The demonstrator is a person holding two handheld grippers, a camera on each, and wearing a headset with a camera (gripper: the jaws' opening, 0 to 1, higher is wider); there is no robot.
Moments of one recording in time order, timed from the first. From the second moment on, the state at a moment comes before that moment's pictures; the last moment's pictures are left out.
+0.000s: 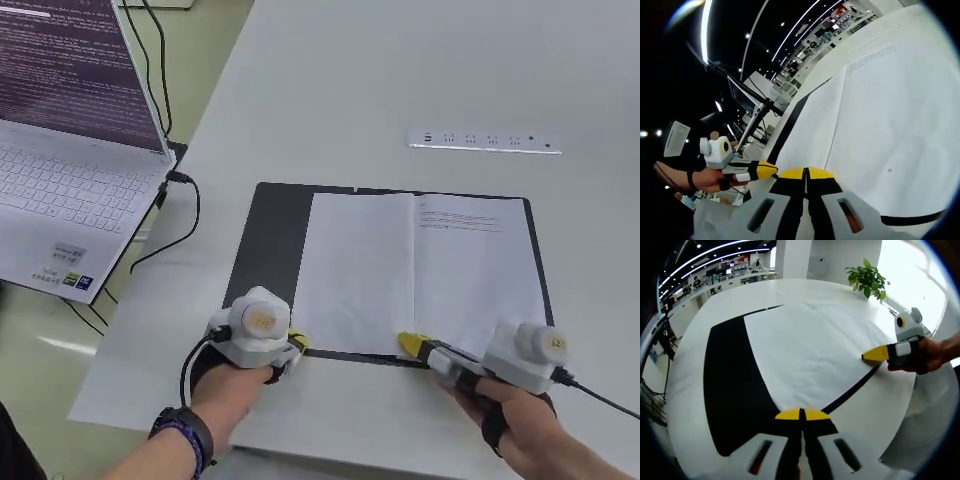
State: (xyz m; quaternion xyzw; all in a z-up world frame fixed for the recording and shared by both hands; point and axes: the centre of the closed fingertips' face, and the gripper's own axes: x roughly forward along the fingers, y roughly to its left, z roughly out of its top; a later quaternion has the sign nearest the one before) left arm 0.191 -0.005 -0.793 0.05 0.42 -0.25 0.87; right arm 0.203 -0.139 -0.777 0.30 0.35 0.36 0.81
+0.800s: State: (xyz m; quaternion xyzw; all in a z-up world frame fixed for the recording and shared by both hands) left arm 0.196 -0.024 -0.756 0.03 0.41 -0.30 0.86; right arm 0.211 -0.191 -0.742 0.22 0.33 0.36 0.84
